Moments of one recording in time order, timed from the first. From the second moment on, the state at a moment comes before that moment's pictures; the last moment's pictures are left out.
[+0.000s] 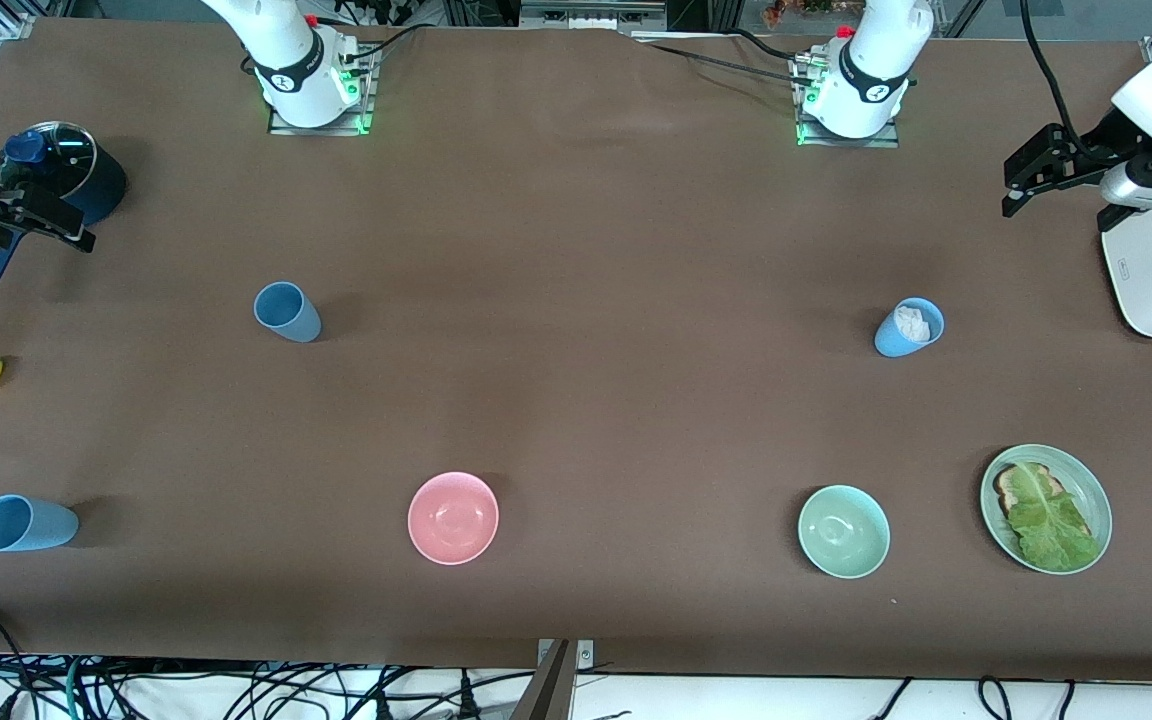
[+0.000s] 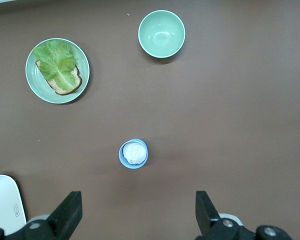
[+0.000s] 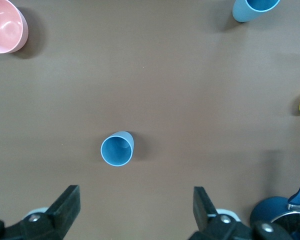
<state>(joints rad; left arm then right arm) 0.03 -0.11 -0.09 -1.66 0.00 1.59 0.10 0.04 -0.03 -0.12 -1.69 0.03 1.64 -0.03</state>
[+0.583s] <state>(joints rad) 0.02 -0.11 -0.09 -1.66 -0.01 1.59 0.10 0.04 -0.03 -0.12 -1.69 0.03 1.64 -0.03</state>
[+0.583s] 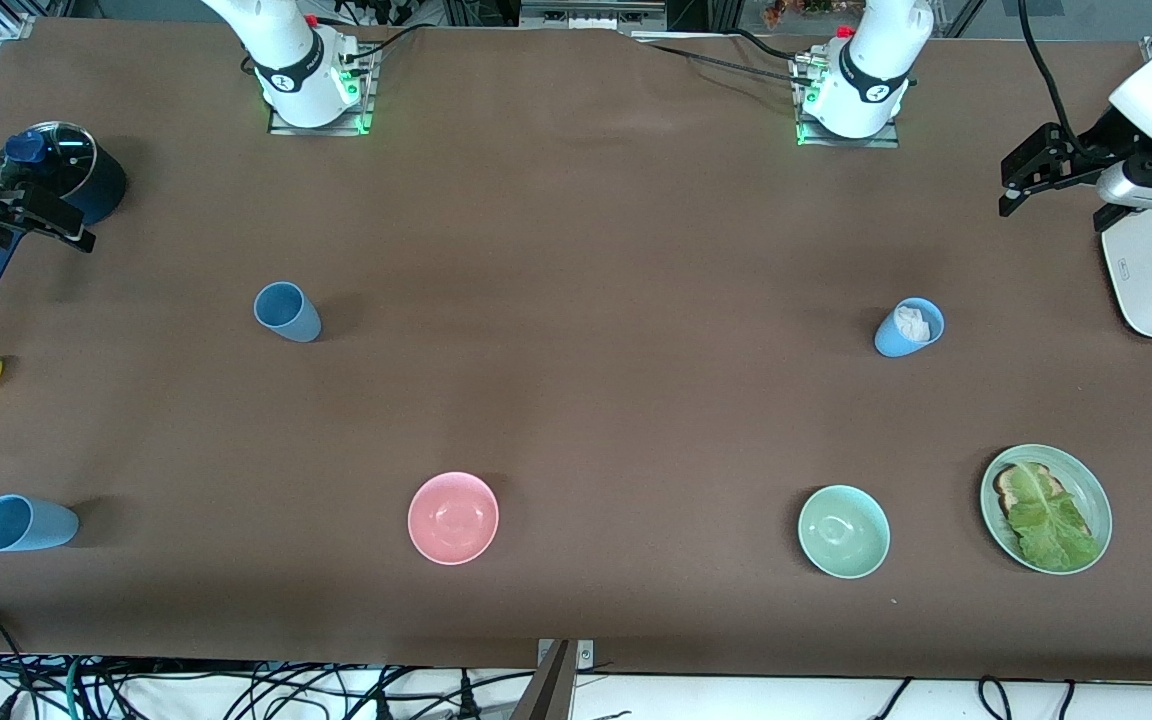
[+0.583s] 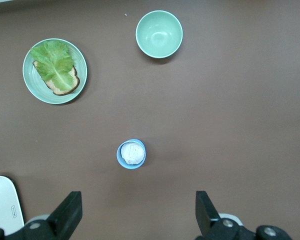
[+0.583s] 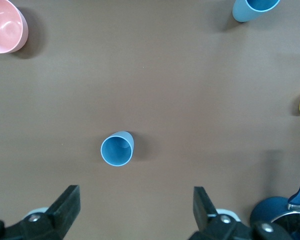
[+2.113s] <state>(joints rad) 0.01 0.10 -0.10 -1.66 0.05 1.61 0.10 0.04 -0.02 -0.13 -1.69 0.03 1.61 -0.04</state>
